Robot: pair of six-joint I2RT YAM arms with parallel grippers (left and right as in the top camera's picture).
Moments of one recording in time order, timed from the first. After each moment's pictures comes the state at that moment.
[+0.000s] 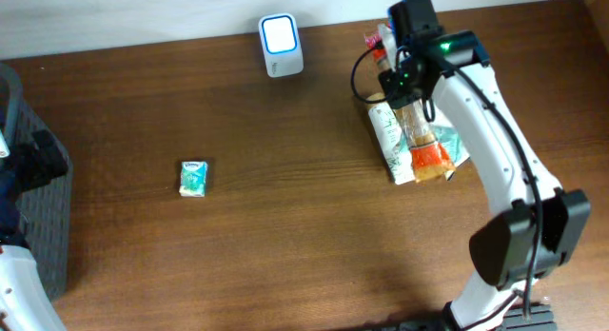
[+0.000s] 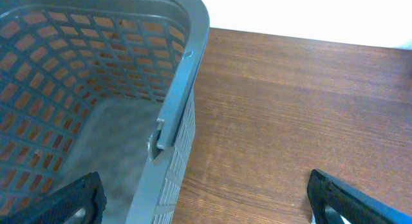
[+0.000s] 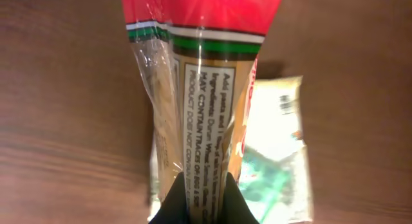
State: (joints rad) left arm 0.53 1.31 1.45 -0.79 0.16 0.24; right arm 0.14 1.85 1.82 -1.12 0.15 -0.14
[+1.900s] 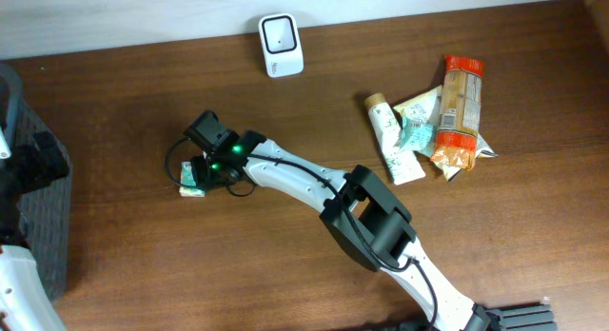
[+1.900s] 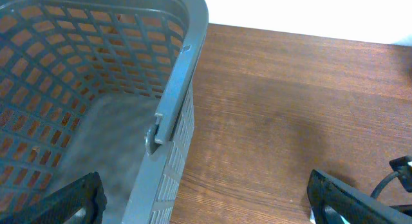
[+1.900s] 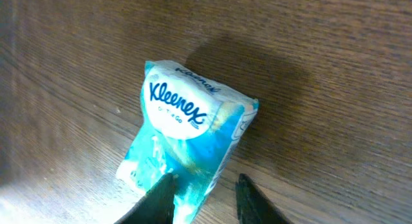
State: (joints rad) left arm 0.53 1.31 1.45 -0.80 0.16 0.24; right arm 0.81 2.43 1.97 -0.57 -0.24 0.65
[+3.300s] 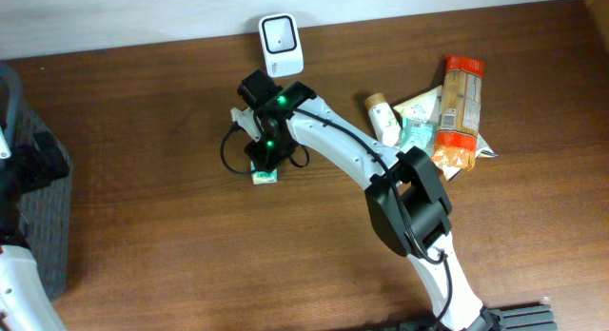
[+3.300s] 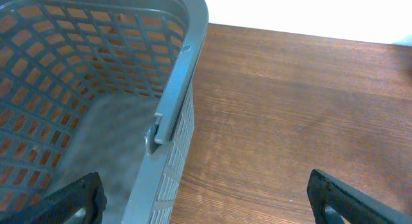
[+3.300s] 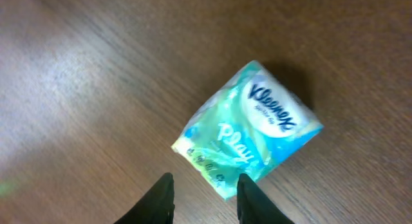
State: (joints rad) left arm 0.53 1.31 1.45 -0.80 0.16 0.24; right arm 0.62 2.29 1.98 -1.04 -0.28 -0.07
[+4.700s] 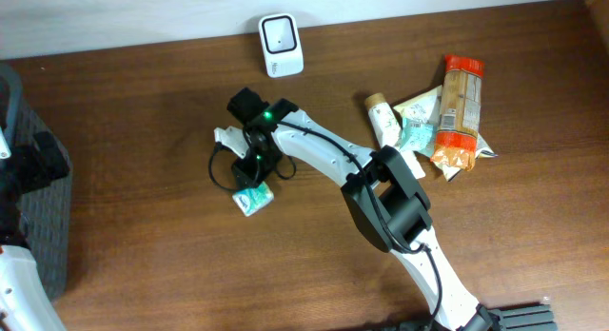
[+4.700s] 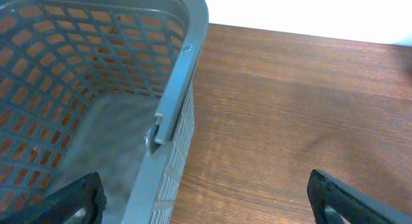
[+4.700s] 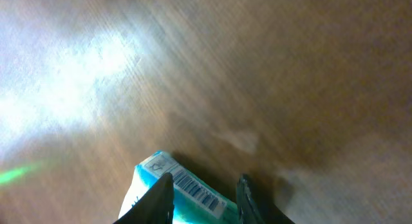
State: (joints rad) left arm 0.53 1.31 1.45 -0.80 0.16 0.24; right arm 0.65 2.41 1.99 -0.95 -0.48 -0.17
